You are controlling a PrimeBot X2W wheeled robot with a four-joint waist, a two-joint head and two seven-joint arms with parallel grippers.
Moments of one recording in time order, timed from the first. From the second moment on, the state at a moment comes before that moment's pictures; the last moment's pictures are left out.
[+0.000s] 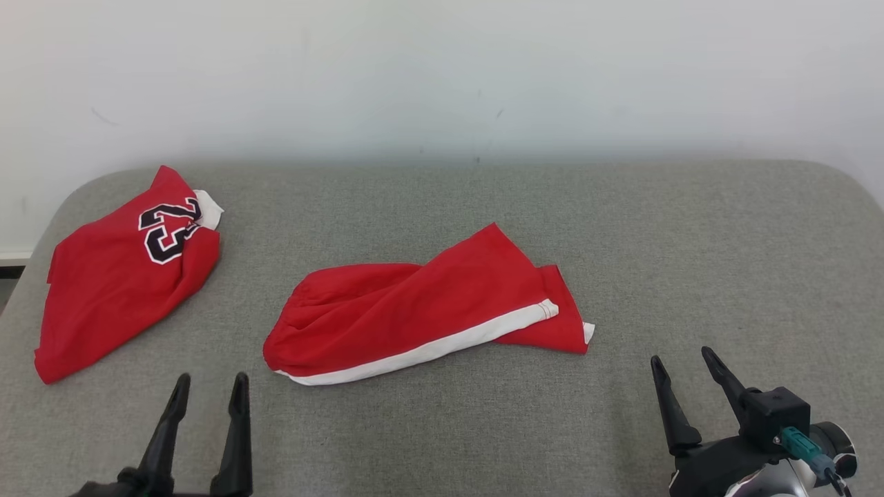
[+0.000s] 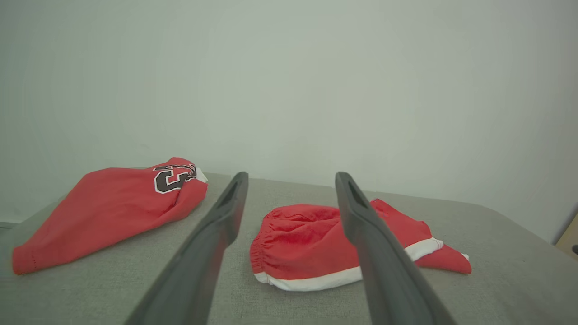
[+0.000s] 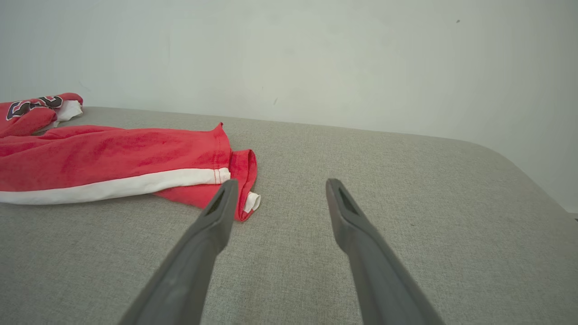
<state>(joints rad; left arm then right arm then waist) 0.07 0.06 -0.09 -0.02 -0.20 -0.12 -0.26 -0.04 -0.05 -0.06 0.26 0.06 0.13 -0.16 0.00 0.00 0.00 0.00</state>
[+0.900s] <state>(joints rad) 0.15 0.06 -0.03 0.08 -0.08 -0.07 -0.26 -0.04 -0.05 -0.06 0.30 0.03 0.13 -0.17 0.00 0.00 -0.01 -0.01</state>
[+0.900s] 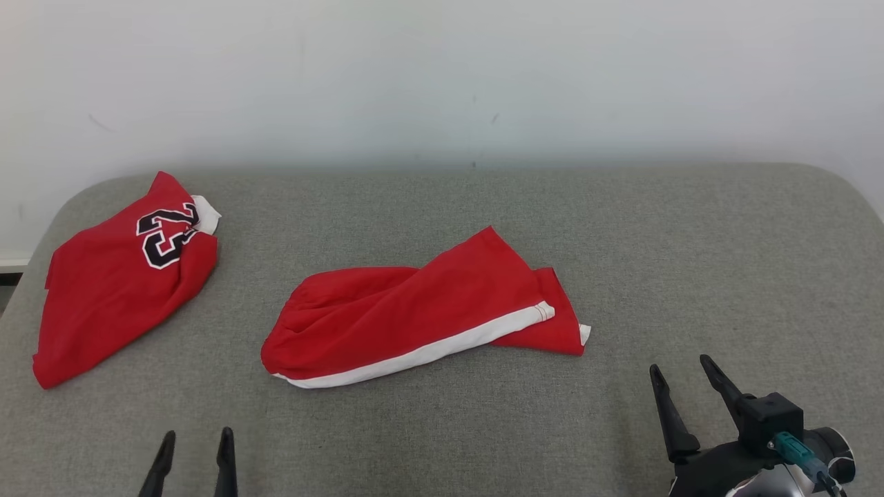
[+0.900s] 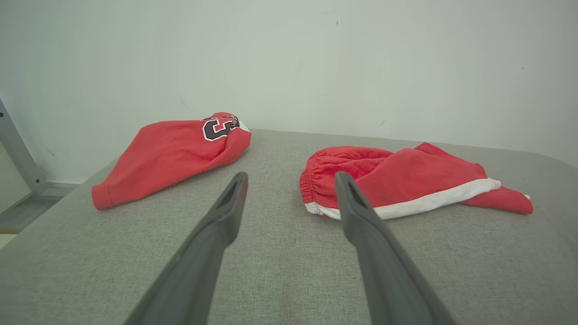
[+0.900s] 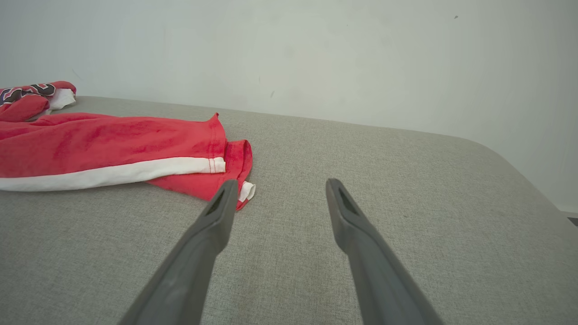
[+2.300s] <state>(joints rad) -0.53 0.20 -0.50 0.67 -0.39 -0.13 -0.05 -0.64 -0.05 0.19 0.68 0.06 0.13 0.36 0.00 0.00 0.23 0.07</state>
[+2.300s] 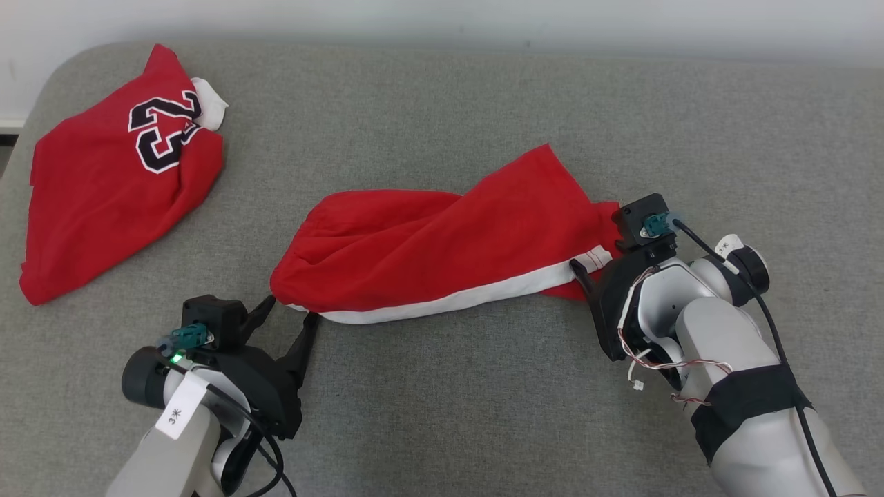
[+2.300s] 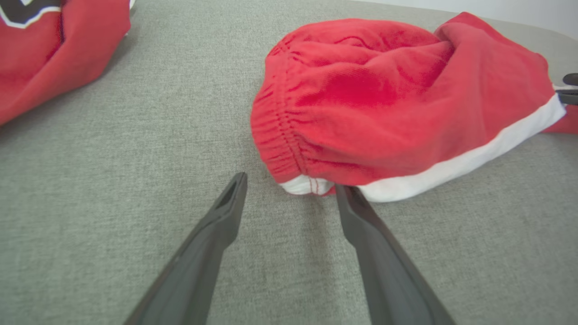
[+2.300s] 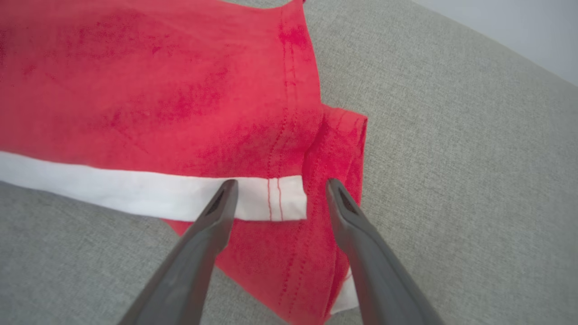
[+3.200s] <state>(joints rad) -0.62 0.24 -0.63 0.72 -0.51 -0.13 -0.13 -0.68 -0.05 0.21 0.75 0.07 0.13 0.29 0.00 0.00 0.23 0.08</state>
